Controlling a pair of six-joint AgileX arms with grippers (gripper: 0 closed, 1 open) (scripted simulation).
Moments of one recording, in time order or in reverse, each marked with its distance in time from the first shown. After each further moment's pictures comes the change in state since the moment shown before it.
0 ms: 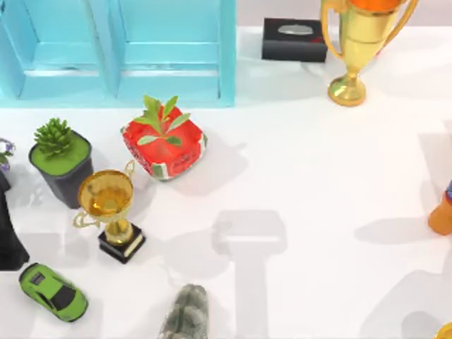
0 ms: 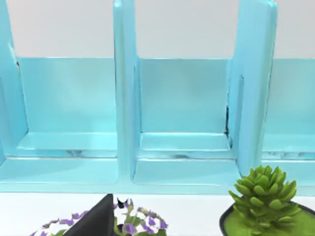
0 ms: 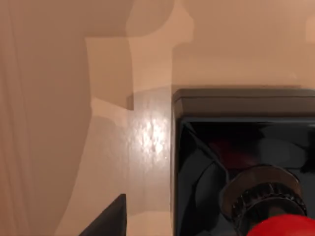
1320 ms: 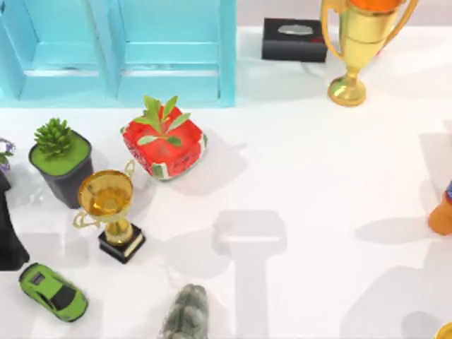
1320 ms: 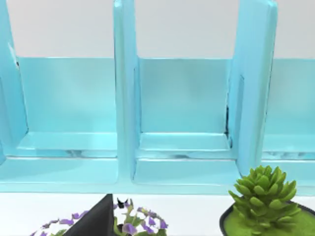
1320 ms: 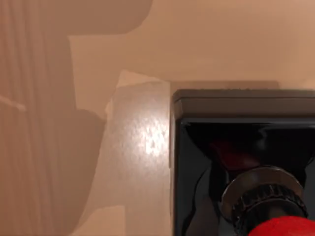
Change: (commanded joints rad) left arm 0.000 0.000 0.000 0.000 0.000 0.000; right arm 0.038 -0.013 0.039 -0.040 0.000 0.039
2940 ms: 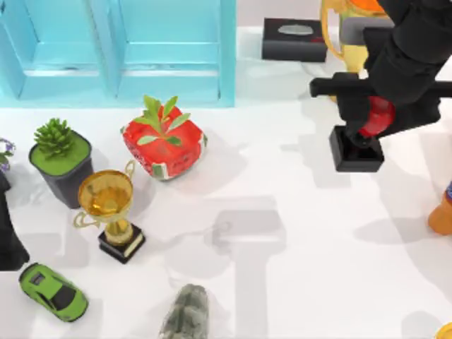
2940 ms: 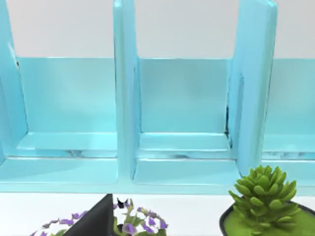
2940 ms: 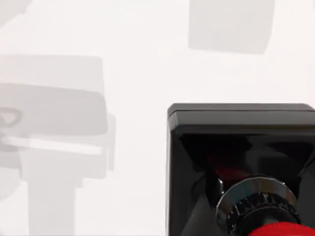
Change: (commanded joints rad) left arm 0.000 0.000 0.000 0.000 0.000 0.000; right arm 0.887 0.151 0.563 -0.261 -0.051 0.818
